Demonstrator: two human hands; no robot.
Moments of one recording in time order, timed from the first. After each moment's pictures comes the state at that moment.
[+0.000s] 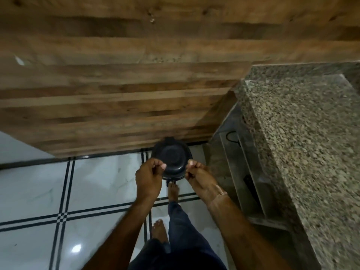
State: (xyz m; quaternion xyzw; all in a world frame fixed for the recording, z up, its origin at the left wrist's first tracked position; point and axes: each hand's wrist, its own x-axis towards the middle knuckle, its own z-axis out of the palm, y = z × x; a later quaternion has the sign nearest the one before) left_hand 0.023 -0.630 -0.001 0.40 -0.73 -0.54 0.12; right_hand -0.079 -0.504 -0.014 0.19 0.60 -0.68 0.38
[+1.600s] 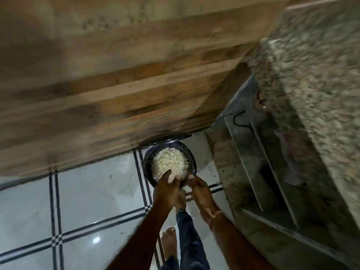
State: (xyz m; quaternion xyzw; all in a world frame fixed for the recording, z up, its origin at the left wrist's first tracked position) left_hand -0.112 -0.631 -0.169 0.47 -0.67 -0.54 -0.18; right_hand -0.151 -0.509 -0.222 0.11 0.74 -0.53 0.39
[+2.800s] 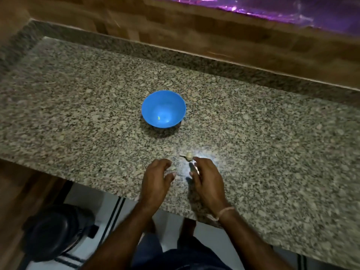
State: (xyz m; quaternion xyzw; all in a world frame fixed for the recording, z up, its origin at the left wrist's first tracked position) left_hand -0.003 -0.046 0.008 -0.23 -0.90 -0.33 -0.15; right_hand 0.108 0.106 0.009 0.28 0.89 -0.36 -0.10
